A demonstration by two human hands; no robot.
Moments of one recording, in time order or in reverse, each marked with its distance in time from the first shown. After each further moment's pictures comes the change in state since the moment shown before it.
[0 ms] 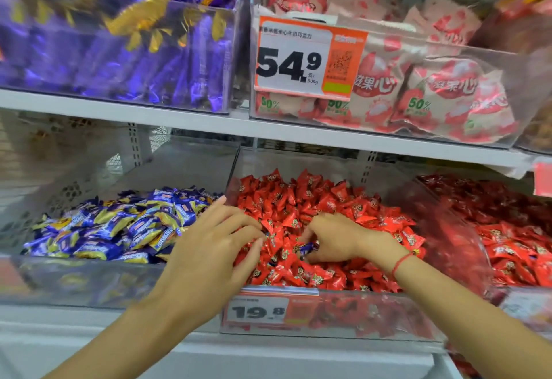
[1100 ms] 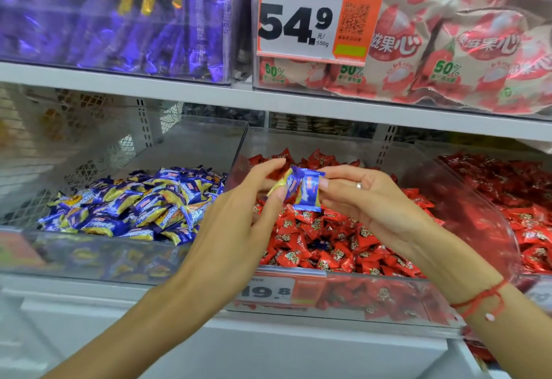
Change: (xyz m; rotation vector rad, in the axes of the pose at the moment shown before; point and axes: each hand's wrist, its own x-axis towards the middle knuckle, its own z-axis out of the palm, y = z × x) left_hand 0.018 0.040 -0.012 -0.527 -0.006 -0.446; right_hand -0.060 -0.028 -0.037 1.636 0.339 0.107
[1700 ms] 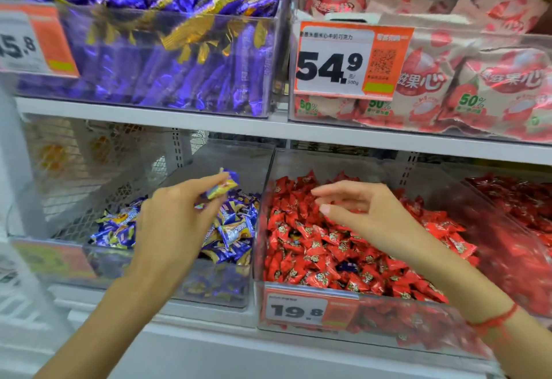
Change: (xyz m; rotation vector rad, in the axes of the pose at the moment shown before) left_hand 0.009 -0.048 -0.077 0.422 0.319 -0.144; right_hand 0.006 -0.010 0.024 -0.562 -0.050 -0.247
